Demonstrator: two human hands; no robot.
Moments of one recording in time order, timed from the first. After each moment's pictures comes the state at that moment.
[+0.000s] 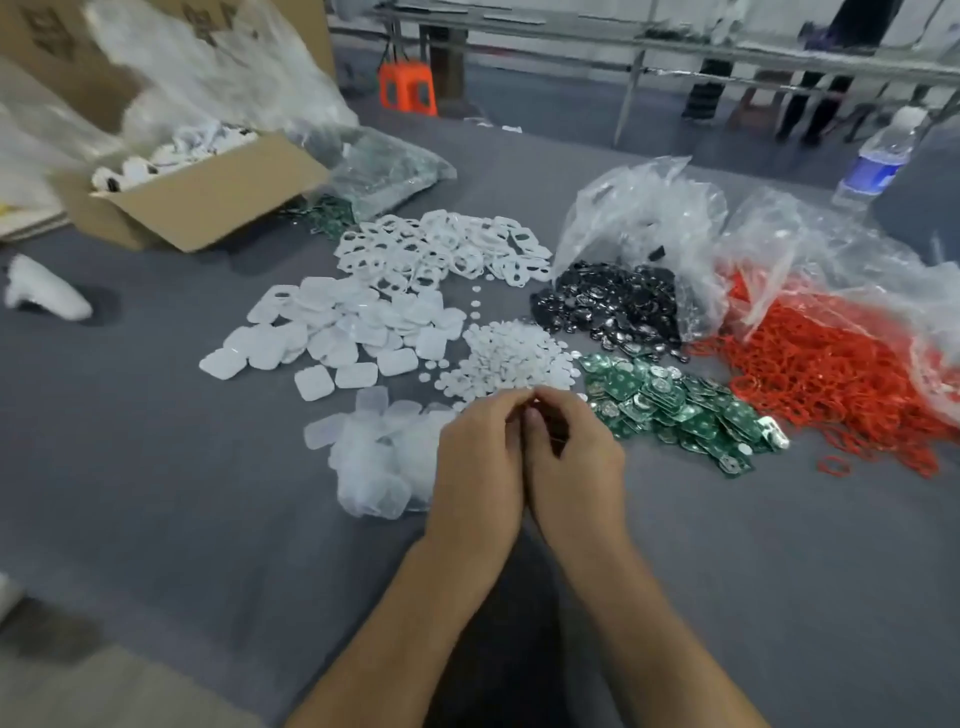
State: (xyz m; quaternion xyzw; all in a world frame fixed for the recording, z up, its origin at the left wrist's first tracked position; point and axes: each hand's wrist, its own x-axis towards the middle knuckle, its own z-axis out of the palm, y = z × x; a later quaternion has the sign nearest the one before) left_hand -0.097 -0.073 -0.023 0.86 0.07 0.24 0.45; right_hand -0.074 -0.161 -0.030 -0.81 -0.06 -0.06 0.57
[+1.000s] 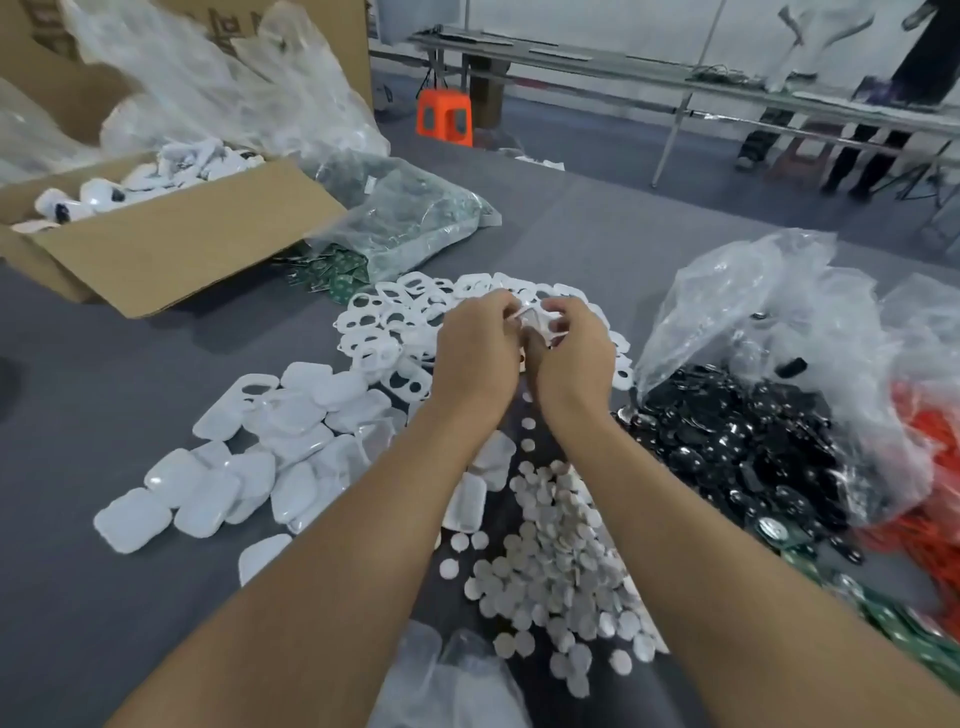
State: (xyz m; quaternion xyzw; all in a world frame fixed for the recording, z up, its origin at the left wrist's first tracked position) left_hand 0.192 0.068 -0.025 0.88 0.12 0.28 0.37; right_hand 0.225 -0.023 -0.037 -0.85 -0.07 -0.13 0.51
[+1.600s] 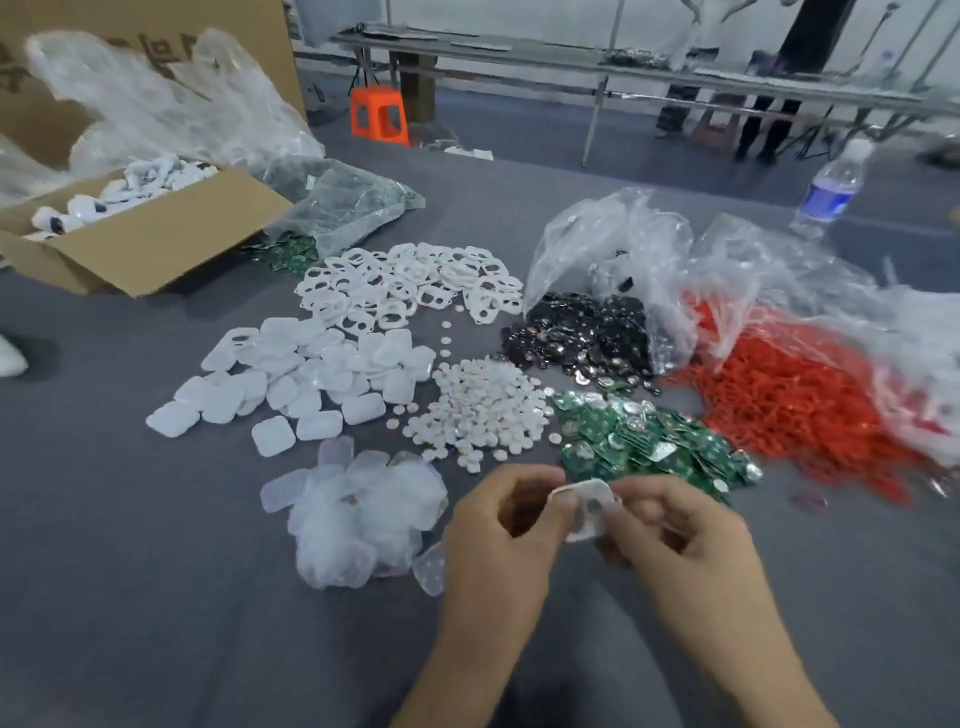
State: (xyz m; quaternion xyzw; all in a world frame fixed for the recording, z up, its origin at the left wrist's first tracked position) left_hand -0.096 -0.101 -0.026 0.71 0.11 0.12 0.69; right_hand -0.080 -0.250 0.002 -0.79 -0.01 0.00 0.62
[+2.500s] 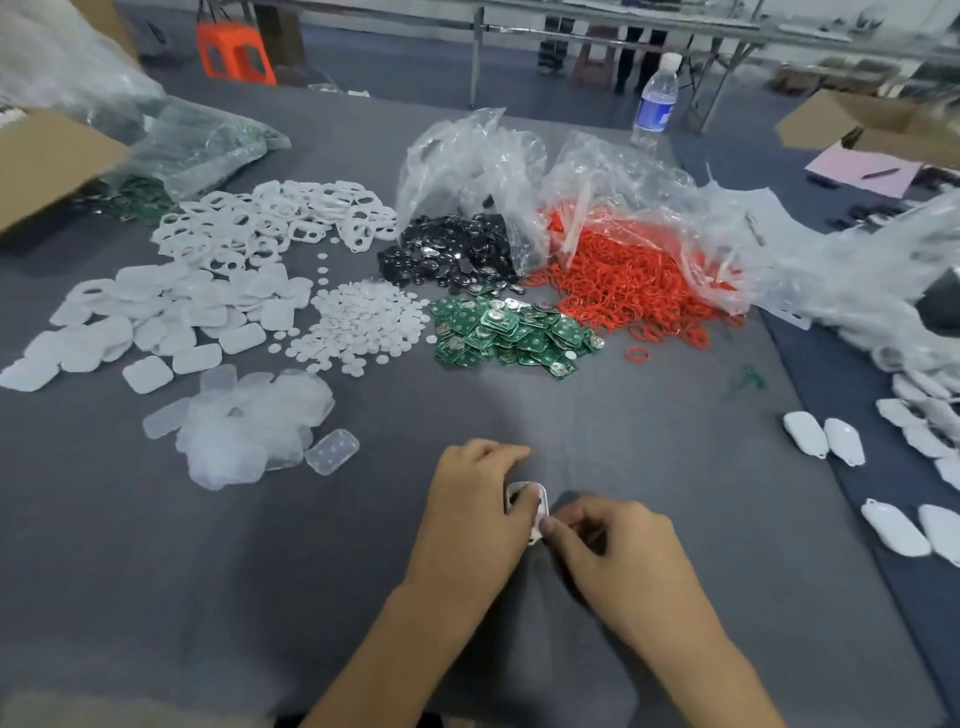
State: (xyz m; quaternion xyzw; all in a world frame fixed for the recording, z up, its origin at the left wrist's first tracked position) left_hand -0.165 -0.177 -0.051 0.90 -0.05 0.05 0.42; right_hand -0.199 -0.330 -0.038 -0.93 0.04 0.01 0.36
